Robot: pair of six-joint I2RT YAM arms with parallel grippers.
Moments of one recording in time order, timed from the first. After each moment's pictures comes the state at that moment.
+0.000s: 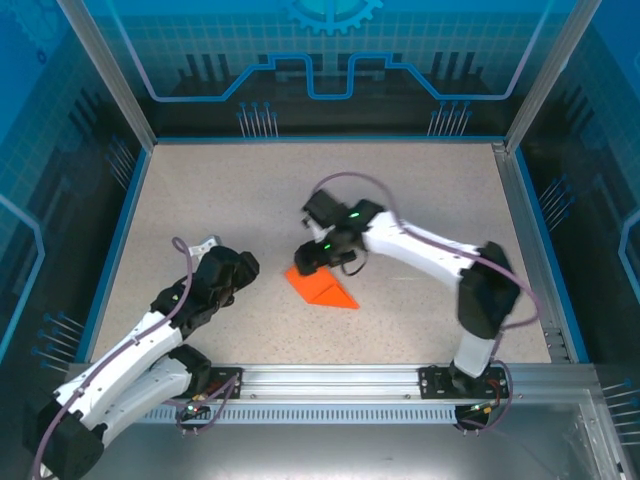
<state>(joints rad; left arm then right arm) -0.50 0.80 0.53 -0.51 -0.27 -0.99 0.80 1.74 1.45 -0.87 -0.17 0.45</state>
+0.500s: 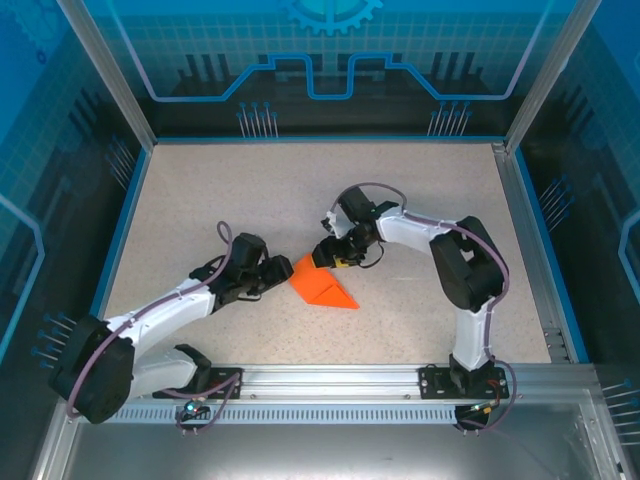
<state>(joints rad) -0.50 1.18 0.57 -0.27 0.11 -0.97 0.58 1.96 1.30 -0.58 -0.64 0.31</state>
